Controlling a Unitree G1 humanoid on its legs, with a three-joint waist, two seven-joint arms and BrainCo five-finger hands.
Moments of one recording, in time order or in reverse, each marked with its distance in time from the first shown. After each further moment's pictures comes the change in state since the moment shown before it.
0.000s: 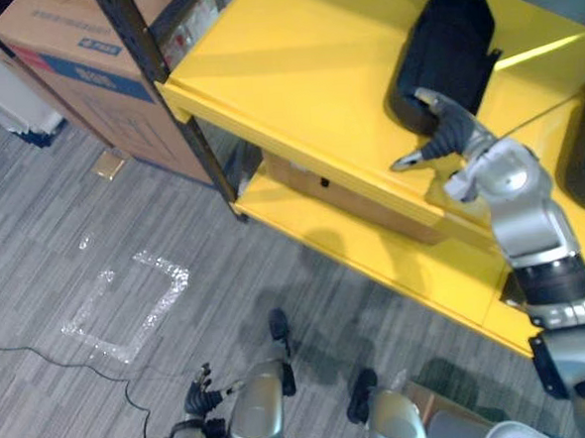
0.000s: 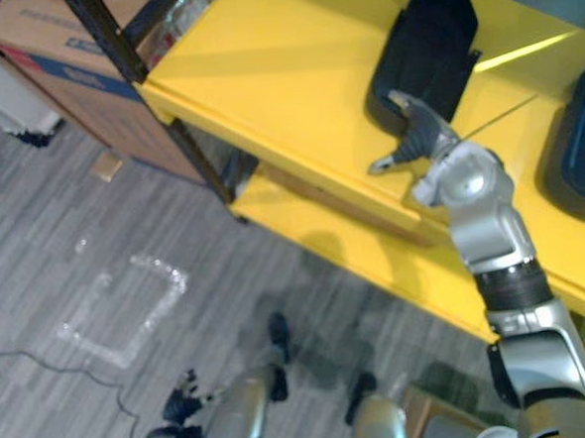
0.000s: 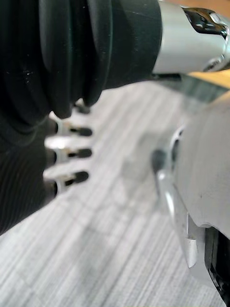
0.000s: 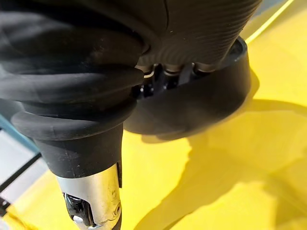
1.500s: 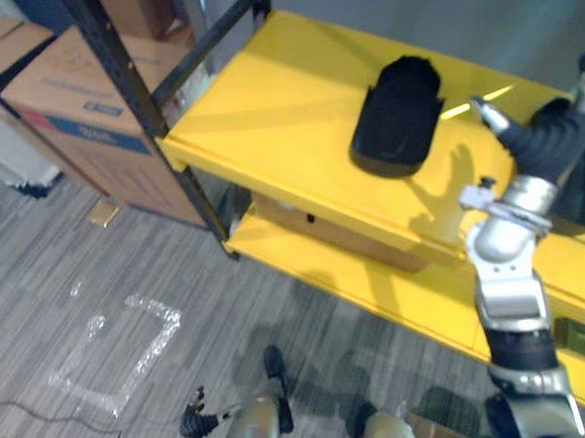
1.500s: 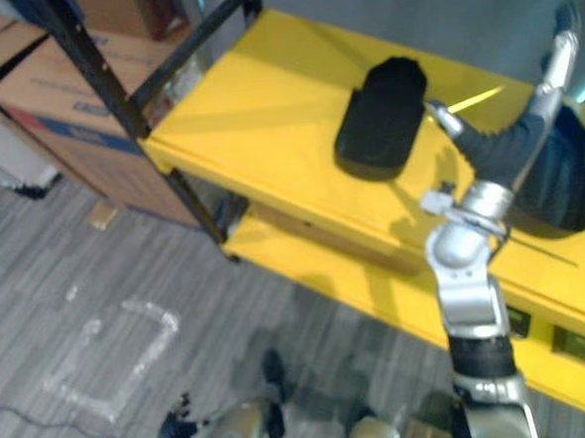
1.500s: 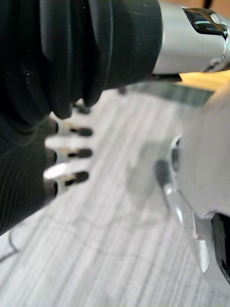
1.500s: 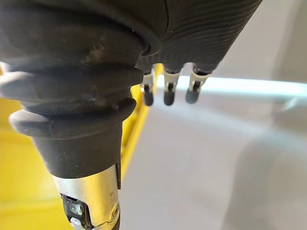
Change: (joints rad) left arm 0.059 0.001 -0.014 0.126 0.091 -0.055 0.023; right arm 0.440 0.298 -0.298 -0.313 0.118 -0.491 -0.919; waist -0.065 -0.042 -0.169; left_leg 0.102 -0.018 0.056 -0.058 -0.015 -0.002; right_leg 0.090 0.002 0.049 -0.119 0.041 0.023
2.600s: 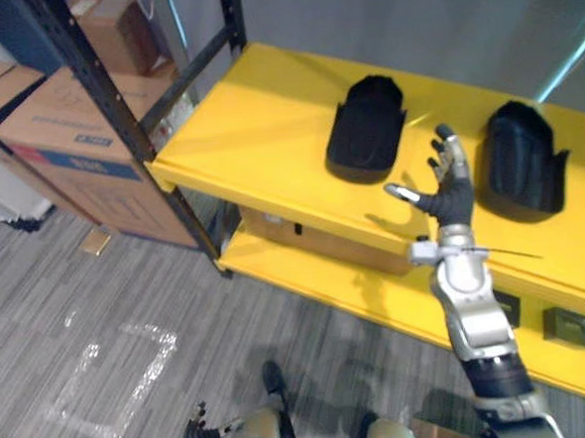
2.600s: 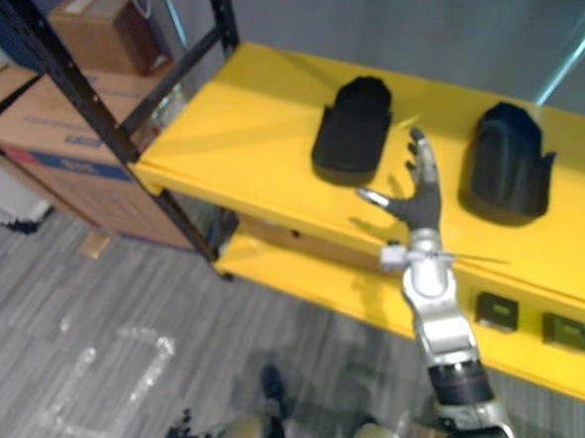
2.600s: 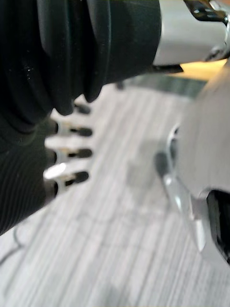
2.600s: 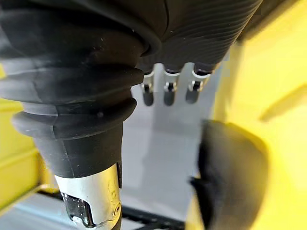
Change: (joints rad) left arm -0.021 -0.019 -0.009 0.030 -0.023 -0.007 0.012; right arm -0.049 0.078 0.179 0.222 0.233 0.088 0.235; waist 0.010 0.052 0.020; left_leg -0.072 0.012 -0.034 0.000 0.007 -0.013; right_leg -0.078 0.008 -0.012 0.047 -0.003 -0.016
